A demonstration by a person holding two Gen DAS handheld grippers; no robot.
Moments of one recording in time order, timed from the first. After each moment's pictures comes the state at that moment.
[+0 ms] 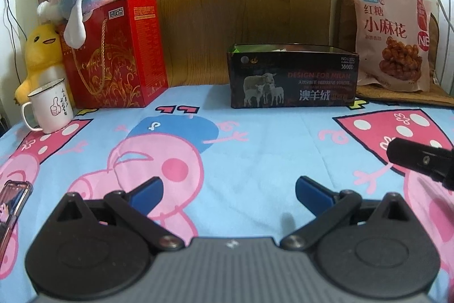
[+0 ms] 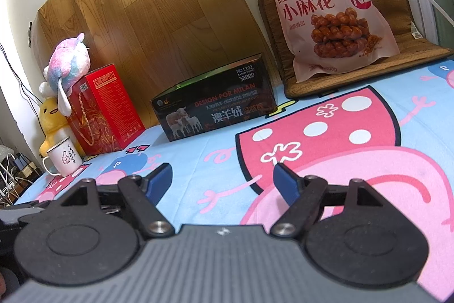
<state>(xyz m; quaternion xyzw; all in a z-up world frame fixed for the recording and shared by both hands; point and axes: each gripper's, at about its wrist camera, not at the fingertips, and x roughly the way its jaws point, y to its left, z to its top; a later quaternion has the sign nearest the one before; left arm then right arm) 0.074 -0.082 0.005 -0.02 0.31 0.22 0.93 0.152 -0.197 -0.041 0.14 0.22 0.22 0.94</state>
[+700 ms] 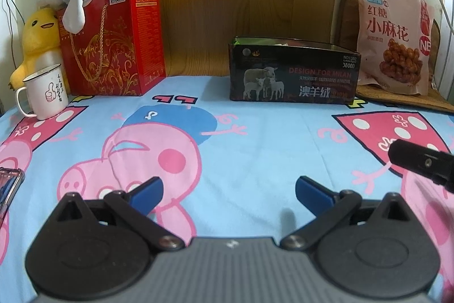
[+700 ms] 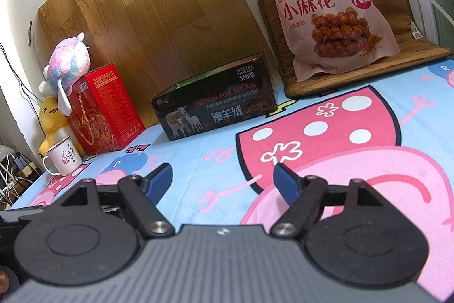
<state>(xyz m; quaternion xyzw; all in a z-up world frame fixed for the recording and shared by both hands) 0.074 -0.075 0.002 -0.05 0.32 0.21 0.92 0.152 -0.196 -0.041 0.14 0.22 0.22 0.94</state>
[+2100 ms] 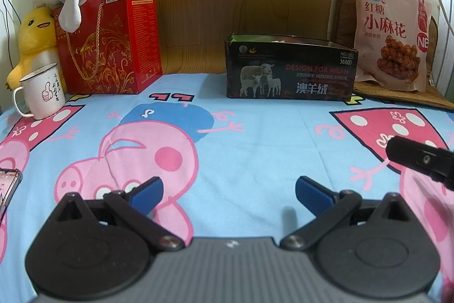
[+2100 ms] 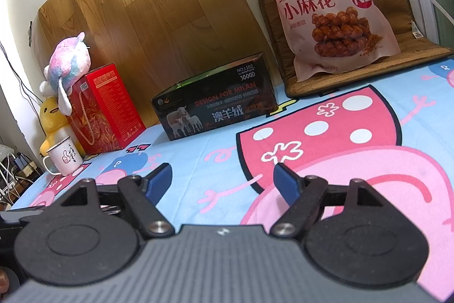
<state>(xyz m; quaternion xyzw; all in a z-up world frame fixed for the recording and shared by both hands) 0.074 -0.077 0.000 -0.05 0.32 0.21 0.92 0.152 -0.196 -0.041 0.14 0.22 0.22 0.94</state>
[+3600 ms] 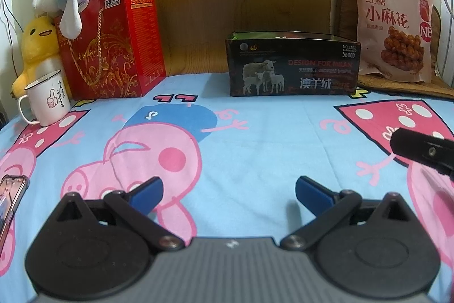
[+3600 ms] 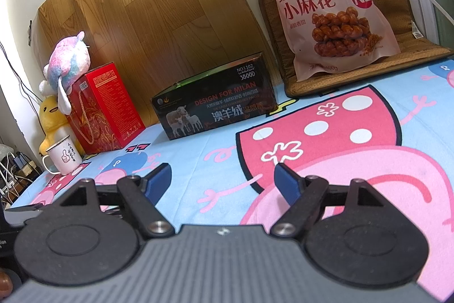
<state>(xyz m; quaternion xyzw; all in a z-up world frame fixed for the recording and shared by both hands) 0.078 -0.079 -0.001 -0.02 0.33 0.22 0.92 0.152 -0.196 -0.042 0.14 0.22 0.22 0.94</state>
